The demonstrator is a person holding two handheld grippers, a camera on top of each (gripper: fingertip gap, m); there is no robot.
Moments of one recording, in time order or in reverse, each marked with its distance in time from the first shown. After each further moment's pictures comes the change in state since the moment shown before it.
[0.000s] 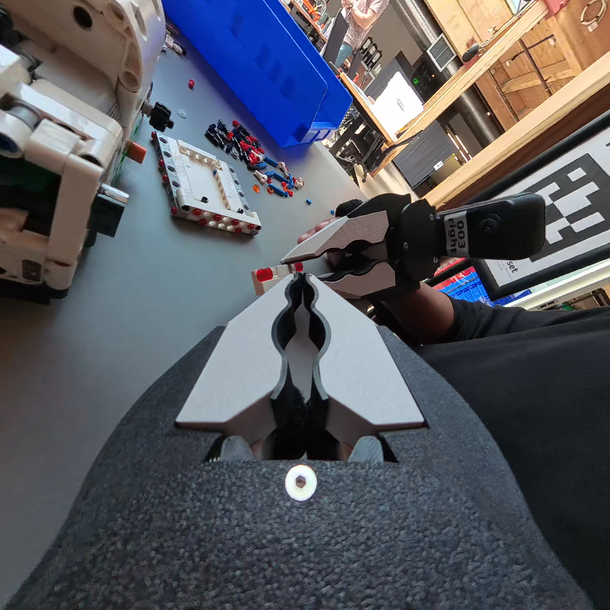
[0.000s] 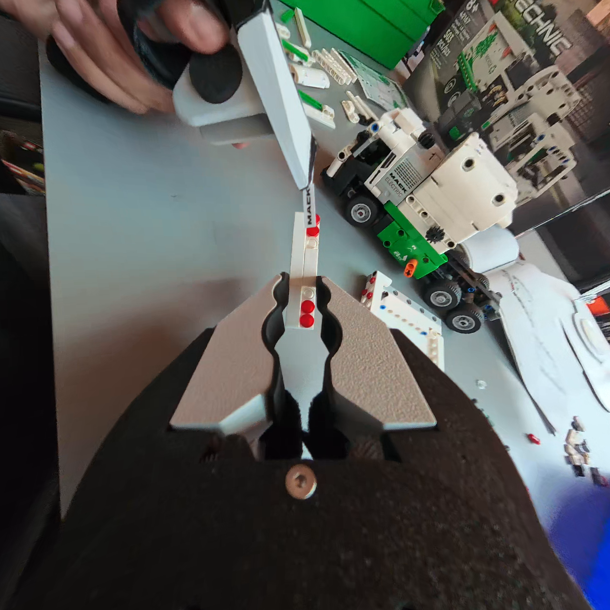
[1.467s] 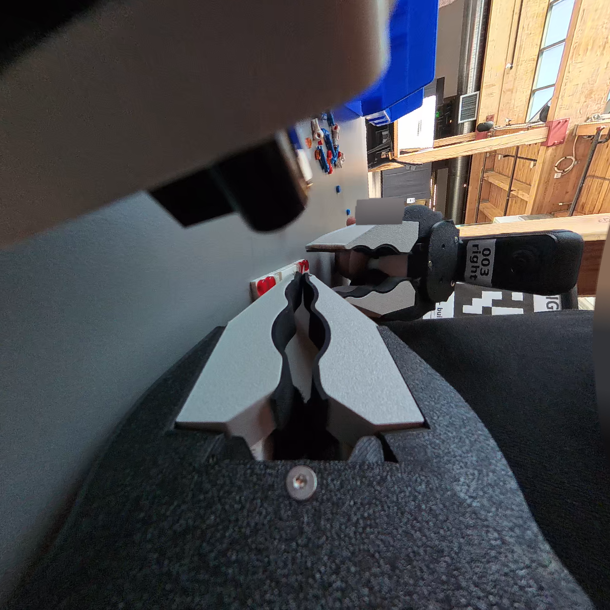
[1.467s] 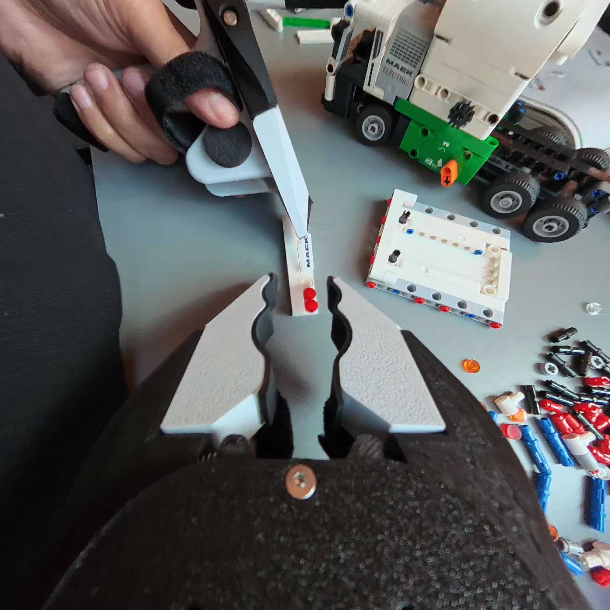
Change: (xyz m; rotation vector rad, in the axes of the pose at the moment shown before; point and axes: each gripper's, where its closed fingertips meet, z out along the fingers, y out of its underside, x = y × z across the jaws) left arm -0.023 0.019 0.056 -0.143 -0.021 -0.594; right arm 0.004 0.033 -0.020 -0.108 -0.259 0.367
